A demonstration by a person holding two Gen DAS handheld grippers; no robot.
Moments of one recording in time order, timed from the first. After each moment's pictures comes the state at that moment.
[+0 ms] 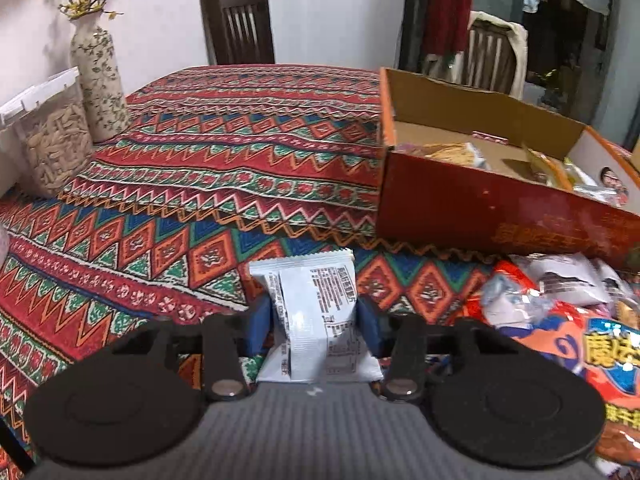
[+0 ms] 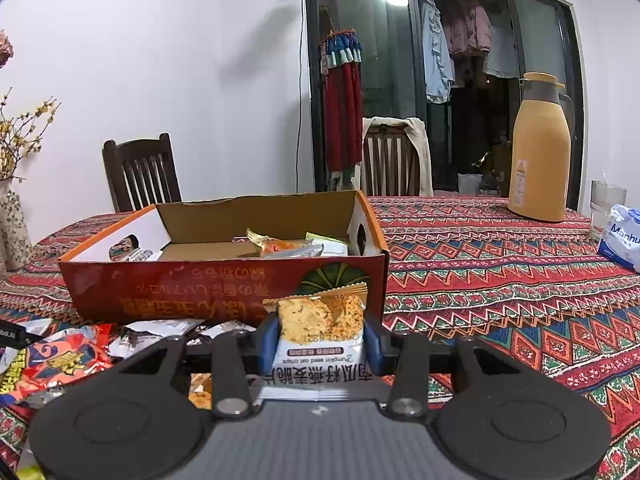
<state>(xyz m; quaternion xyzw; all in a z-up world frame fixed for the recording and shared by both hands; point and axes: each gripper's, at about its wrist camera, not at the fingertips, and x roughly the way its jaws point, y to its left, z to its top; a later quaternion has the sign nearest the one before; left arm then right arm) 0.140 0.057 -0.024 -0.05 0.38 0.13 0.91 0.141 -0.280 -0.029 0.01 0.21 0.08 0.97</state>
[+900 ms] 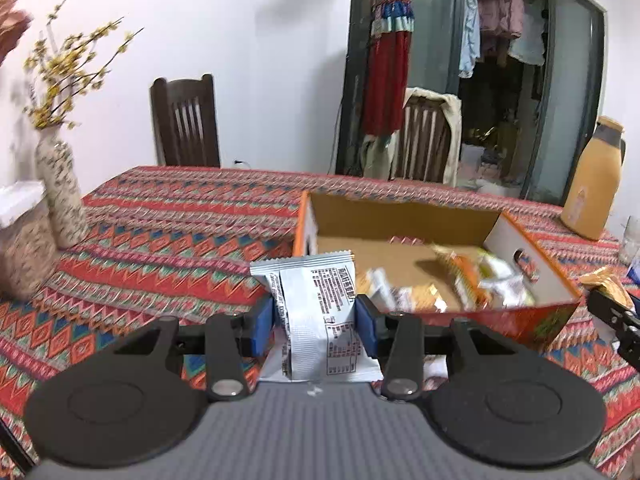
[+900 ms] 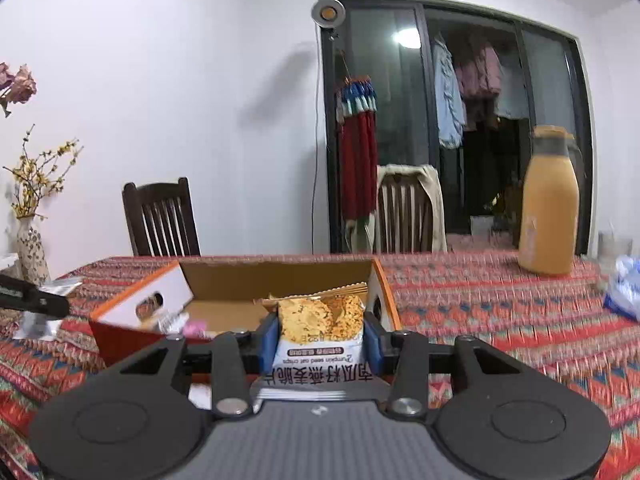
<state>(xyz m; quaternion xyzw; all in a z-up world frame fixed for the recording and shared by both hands) 0.142 0.027 0.055 -0.05 0.26 0.05 0.96 0.131 -0.271 0.017 0.00 0.13 0.10 0.99</state>
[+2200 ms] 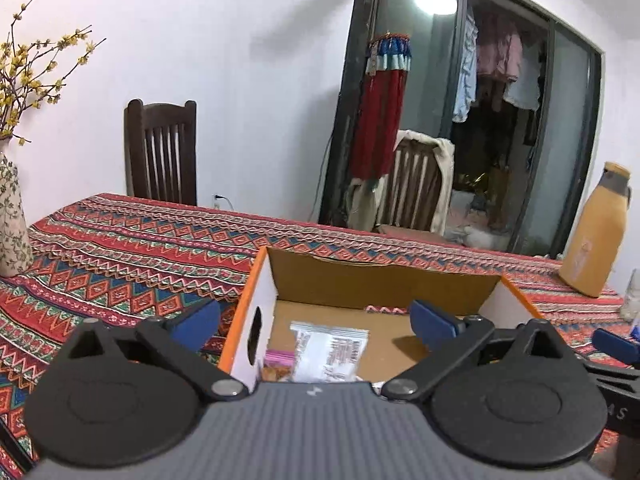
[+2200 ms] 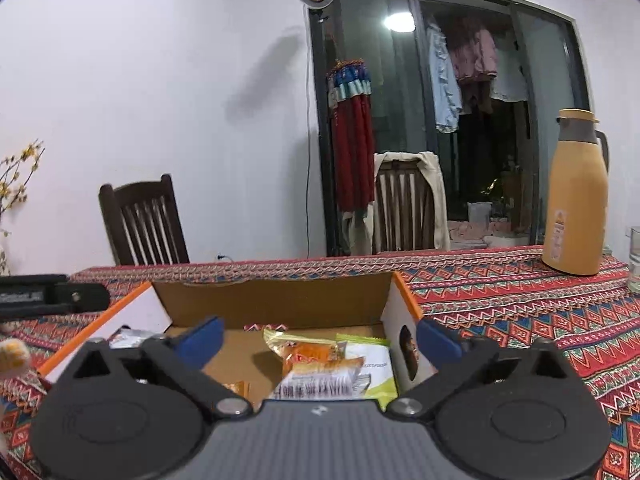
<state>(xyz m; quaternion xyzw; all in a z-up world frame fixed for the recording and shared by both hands) 0.215 0.008 0.041 -0.08 0.19 0.03 0.98 0.229 -0.240 0.011 0.03 0.16 0.09 0.98</state>
